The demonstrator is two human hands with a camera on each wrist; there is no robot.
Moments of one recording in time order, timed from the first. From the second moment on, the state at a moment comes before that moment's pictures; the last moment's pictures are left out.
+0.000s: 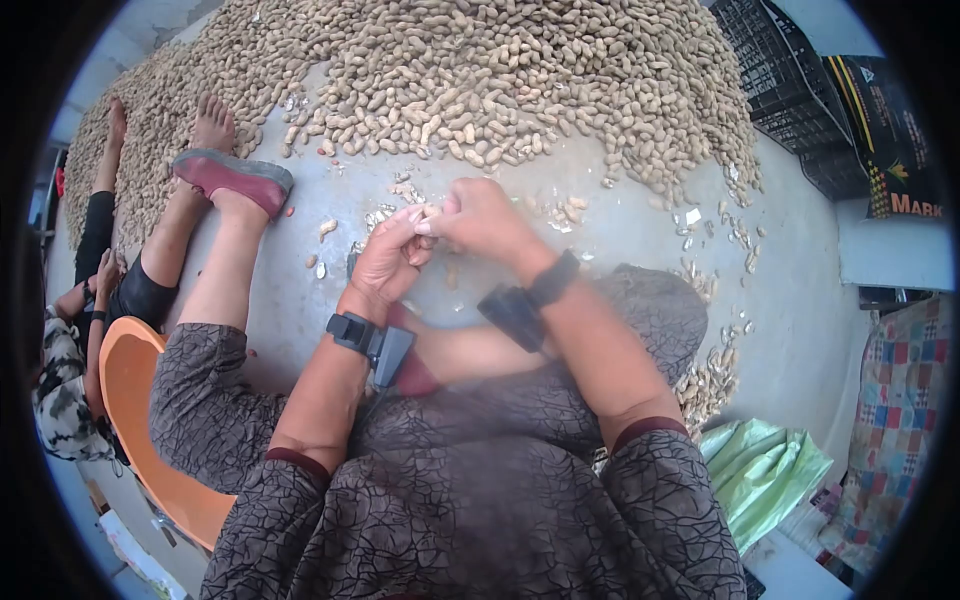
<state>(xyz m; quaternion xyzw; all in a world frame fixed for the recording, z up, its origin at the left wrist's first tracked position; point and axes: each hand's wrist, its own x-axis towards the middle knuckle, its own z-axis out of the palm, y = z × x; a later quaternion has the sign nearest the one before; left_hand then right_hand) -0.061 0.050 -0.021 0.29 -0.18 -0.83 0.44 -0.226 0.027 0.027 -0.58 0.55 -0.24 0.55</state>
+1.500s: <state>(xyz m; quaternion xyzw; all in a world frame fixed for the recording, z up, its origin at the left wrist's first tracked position) -0.065 0.053 0.006 0.29 -0.36 -0.78 0.41 -0.224 0.022 0.023 -0.33 0.43 -0.32 0.77</state>
